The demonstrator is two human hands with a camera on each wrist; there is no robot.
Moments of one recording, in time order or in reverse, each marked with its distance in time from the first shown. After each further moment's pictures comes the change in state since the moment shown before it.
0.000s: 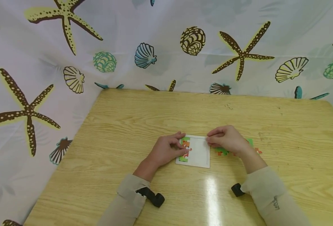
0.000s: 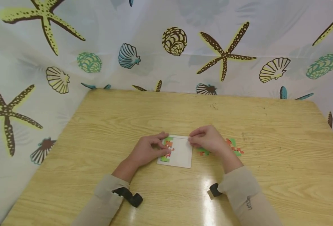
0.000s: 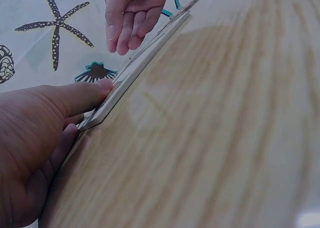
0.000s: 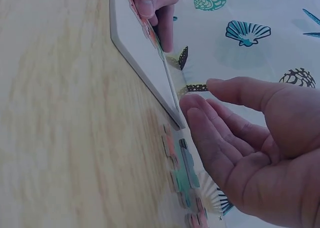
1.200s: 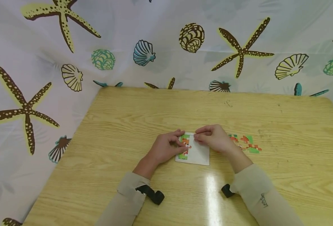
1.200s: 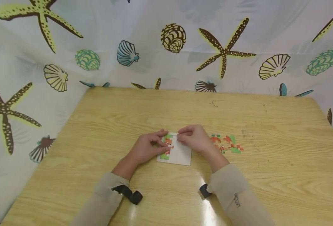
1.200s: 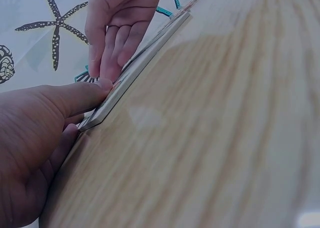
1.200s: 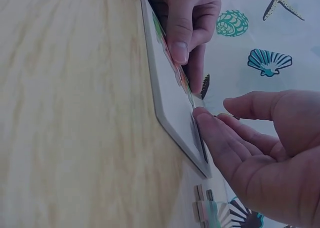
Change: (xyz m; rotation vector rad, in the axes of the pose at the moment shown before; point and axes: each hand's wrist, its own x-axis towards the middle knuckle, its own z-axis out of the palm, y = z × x) left_hand 0.002 0.000 0.001 0.058 -0.001 0.016; right_hand 0.010 -0.009 0.035 0.028 0.015 -0.021
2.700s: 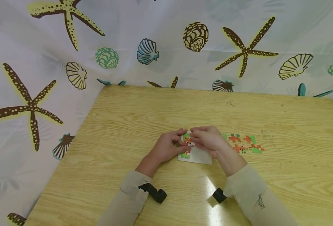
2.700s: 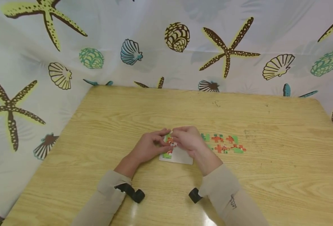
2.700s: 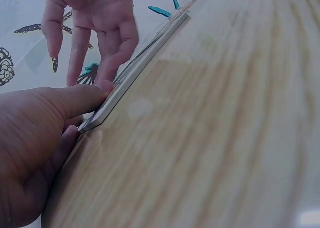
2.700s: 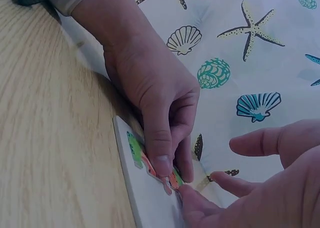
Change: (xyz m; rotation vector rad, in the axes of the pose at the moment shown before) left_hand -0.004 0.004 -0.004 0.002 -0.014 0.038; right_hand -0.011 -0.032 0.031 0.367 -0.003 0.221
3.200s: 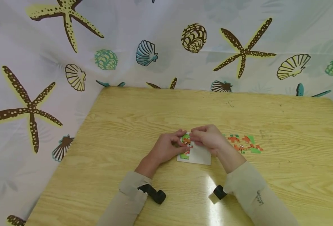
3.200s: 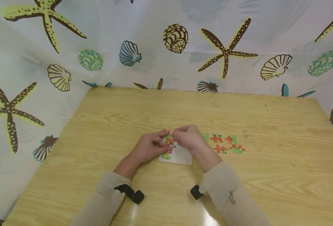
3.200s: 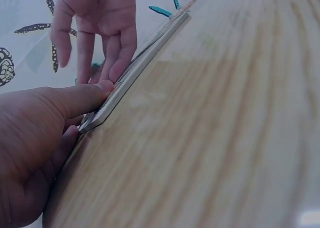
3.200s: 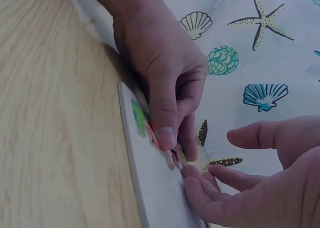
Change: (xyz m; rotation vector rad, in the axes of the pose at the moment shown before) left_hand 0.001 0.000 0.000 -0.018 -0.007 -0.012; right_hand 0.007 0.000 -0.008 -0.092 0.001 -0.033
